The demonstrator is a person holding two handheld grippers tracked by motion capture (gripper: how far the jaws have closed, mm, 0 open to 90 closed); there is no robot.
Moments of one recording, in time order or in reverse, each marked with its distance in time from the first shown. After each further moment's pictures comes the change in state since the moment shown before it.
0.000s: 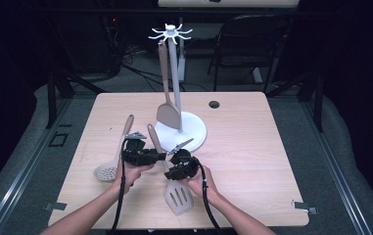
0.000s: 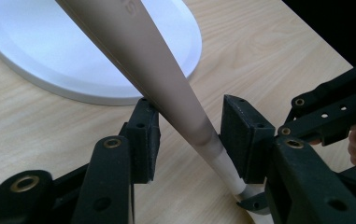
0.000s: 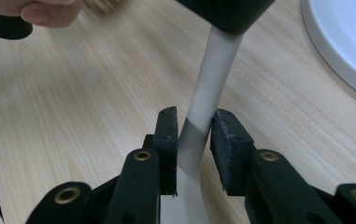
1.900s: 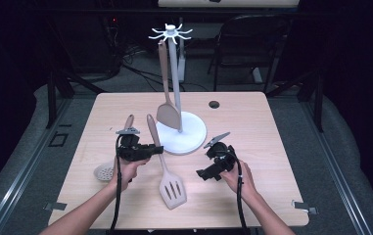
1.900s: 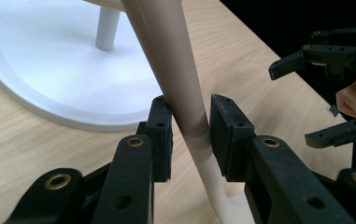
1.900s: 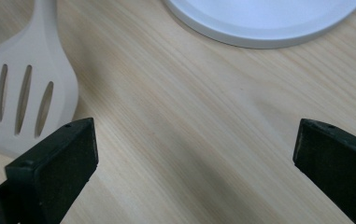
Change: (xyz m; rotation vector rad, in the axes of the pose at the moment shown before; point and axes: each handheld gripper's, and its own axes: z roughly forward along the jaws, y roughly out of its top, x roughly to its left) left arm 0.007 0.010 -0.017 -0.104 -0.081 -0.027; right arm -0.053 -0.039 -0.086 0.039 -0.226 0.002
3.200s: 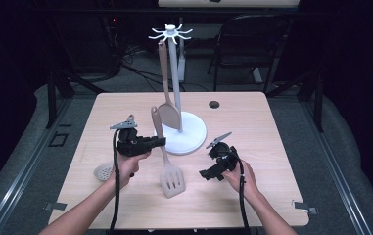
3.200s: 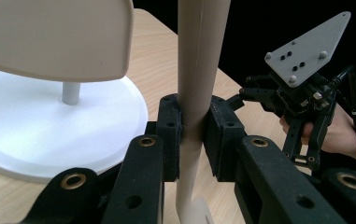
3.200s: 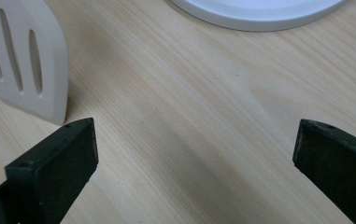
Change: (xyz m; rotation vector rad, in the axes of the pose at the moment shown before) left arm -0.025 0.025 -0.017 -0.108 -0.086 0.066; right arm -0.008 -0.004 0.007 0.042 -0.002 0.002
